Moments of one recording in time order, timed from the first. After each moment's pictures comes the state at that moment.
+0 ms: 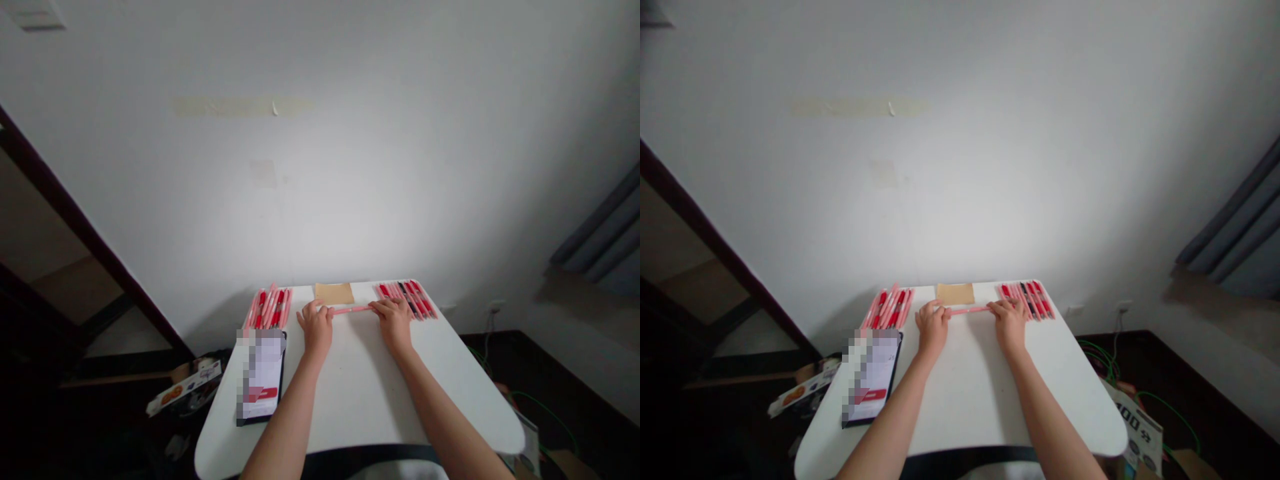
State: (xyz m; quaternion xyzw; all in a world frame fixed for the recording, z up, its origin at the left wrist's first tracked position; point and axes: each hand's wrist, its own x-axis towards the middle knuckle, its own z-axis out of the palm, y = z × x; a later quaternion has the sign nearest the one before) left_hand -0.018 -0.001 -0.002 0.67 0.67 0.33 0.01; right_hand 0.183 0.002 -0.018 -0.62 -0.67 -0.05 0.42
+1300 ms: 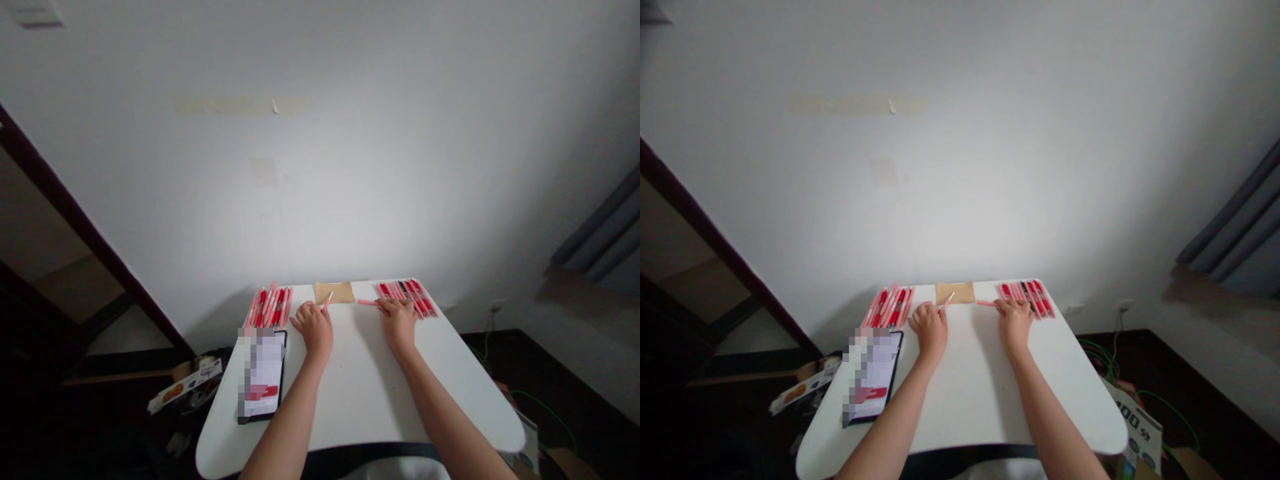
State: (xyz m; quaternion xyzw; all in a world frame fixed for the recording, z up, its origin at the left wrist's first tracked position) left_hand -0.012 -0.004 -0.006 0.59 0.75 0.29 -0.10; right_hand 0.188 0.003 -0.023 -0.68 -0.62 -0.05 0.40
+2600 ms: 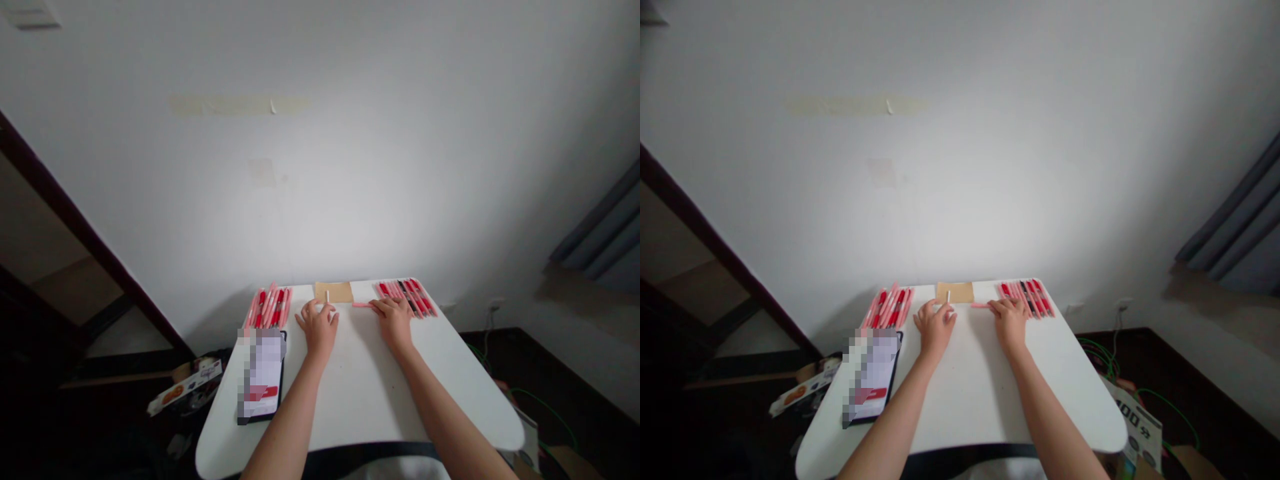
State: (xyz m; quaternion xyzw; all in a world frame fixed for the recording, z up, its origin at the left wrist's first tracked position) left_hand -0.010 -0.009 0.000 0.64 0.69 0.33 -0.01; right_hand 0.183 0.001 -0.015 -0.64 -0.66 -0.04 0.39
